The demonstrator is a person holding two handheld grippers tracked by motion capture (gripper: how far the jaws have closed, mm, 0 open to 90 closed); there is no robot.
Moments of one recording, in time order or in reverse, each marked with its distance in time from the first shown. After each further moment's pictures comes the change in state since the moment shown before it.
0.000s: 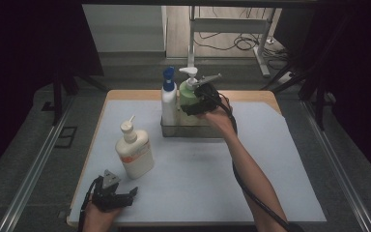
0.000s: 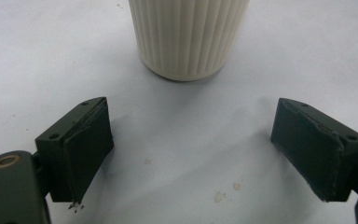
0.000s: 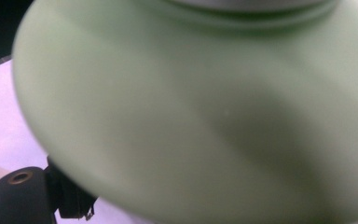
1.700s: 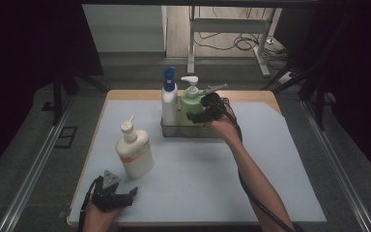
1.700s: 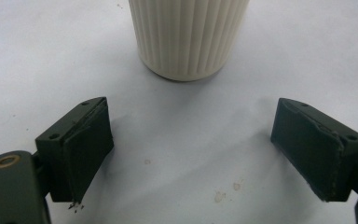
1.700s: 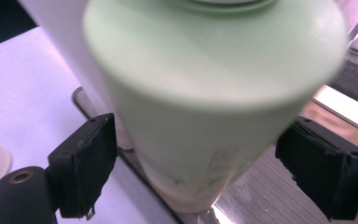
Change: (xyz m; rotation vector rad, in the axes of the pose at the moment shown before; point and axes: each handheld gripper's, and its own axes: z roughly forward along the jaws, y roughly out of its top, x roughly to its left) left arm 0.000 0.000 0.000 -0.001 0.002 0.002; right arm -0.009 -0.036 0.003 0.008 0.027 0.030
